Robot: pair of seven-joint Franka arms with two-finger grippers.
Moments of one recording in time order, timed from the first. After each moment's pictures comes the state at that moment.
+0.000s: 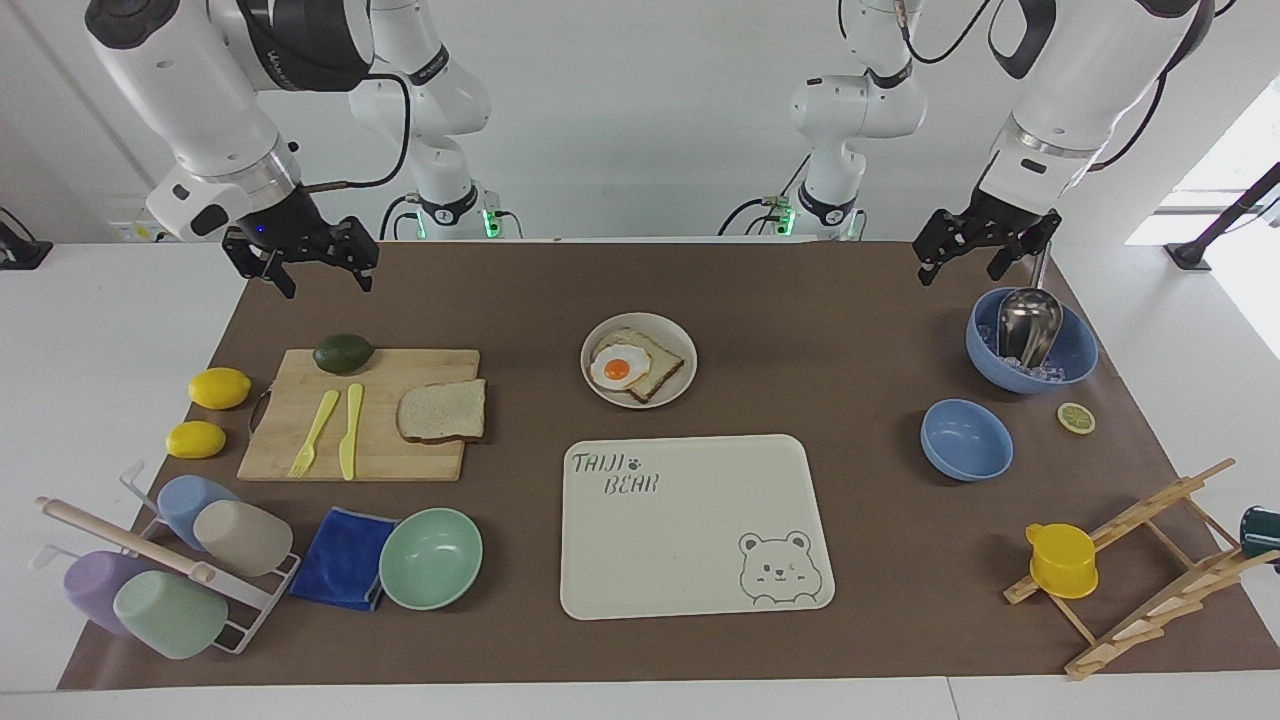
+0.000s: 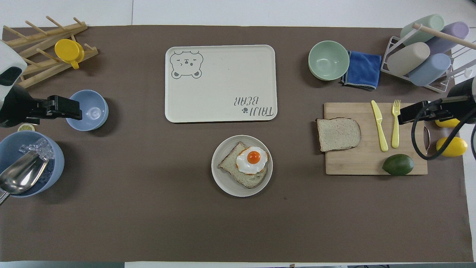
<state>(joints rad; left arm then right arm) -0.14 -0.06 -0.01 -1.67 -0.03 1.63 -0.17 -0.04 -0.02 0.03 -1.67 0.03 1.60 -0.06</state>
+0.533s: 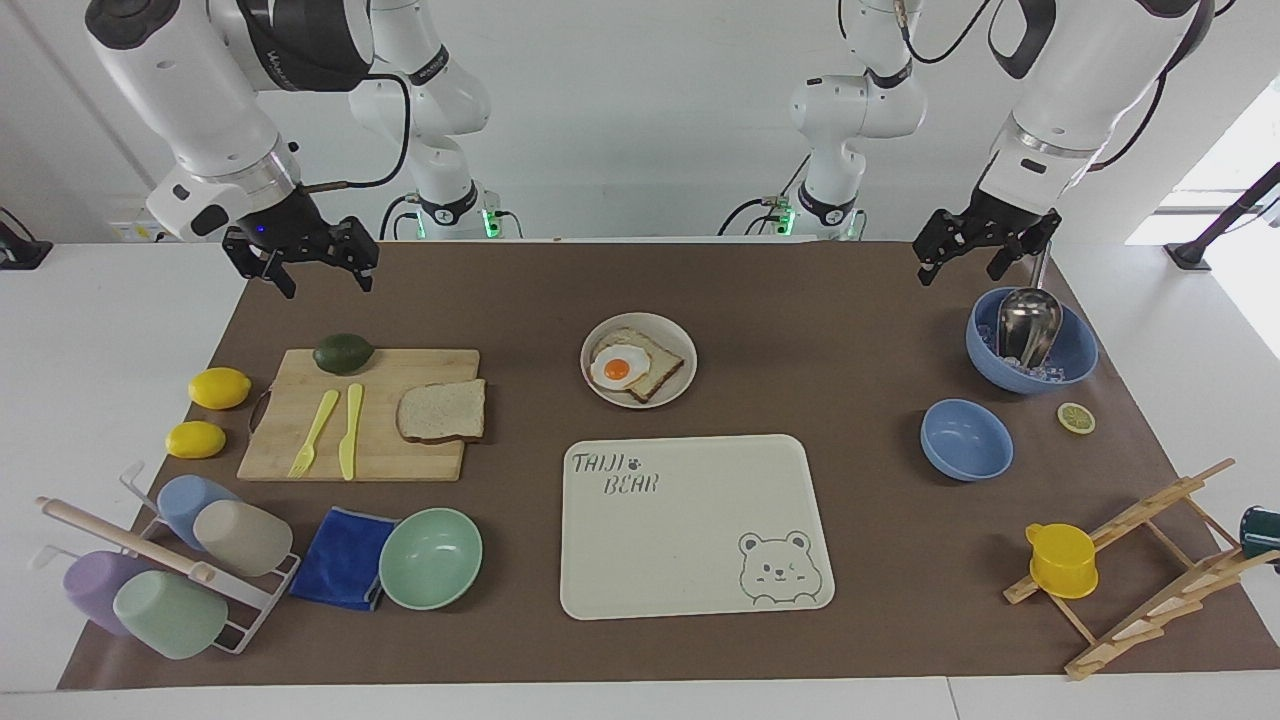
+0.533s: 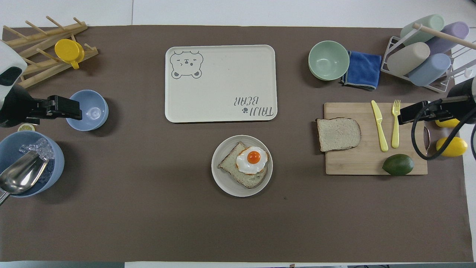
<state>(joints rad) -0.14 -0.06 -0.01 -1.67 -0.03 1.63 -0.17 -0.04 -0.02 0.06 -1.68 0.03 1.60 -0.06</state>
